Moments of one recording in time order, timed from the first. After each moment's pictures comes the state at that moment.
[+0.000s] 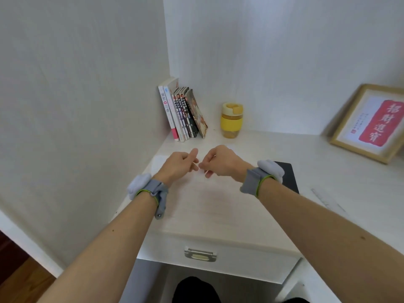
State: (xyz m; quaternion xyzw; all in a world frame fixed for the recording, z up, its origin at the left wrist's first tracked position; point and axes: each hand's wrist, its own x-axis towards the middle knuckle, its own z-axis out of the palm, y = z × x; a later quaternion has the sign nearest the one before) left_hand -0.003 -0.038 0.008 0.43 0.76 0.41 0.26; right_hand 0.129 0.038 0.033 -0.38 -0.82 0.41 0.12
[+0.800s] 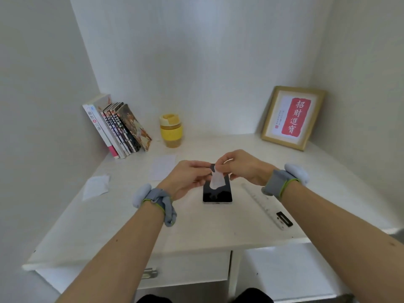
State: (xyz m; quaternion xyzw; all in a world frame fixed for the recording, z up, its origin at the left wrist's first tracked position) left_hand 0.155 0.041 0.013 0.42 0.58 0.49 0.51; right_hand 0.324 0.106 0.040 -0.45 -0.73 0.47 0.20
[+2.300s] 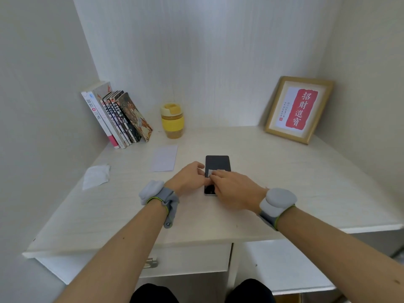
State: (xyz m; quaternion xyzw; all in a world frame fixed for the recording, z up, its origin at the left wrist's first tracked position) left_hand 0.158 0.048 -0.013 0.55 0.72 0.27 0.32; right_hand 0.313 0.079 -0.030 -0.31 -0.95 -0.03 0.06
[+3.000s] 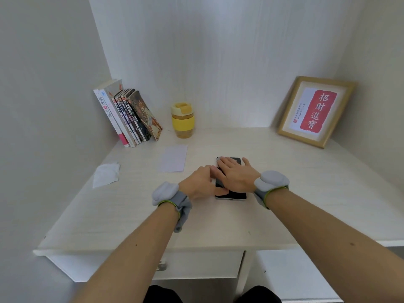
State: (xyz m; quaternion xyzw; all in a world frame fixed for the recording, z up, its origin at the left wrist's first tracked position) left_hand 0.157 0.042 -0.009 0.61 0.71 0.21 0.28; right_hand 0.280 0.121 -0.022 -0.42 -0.90 0.08 -0.05
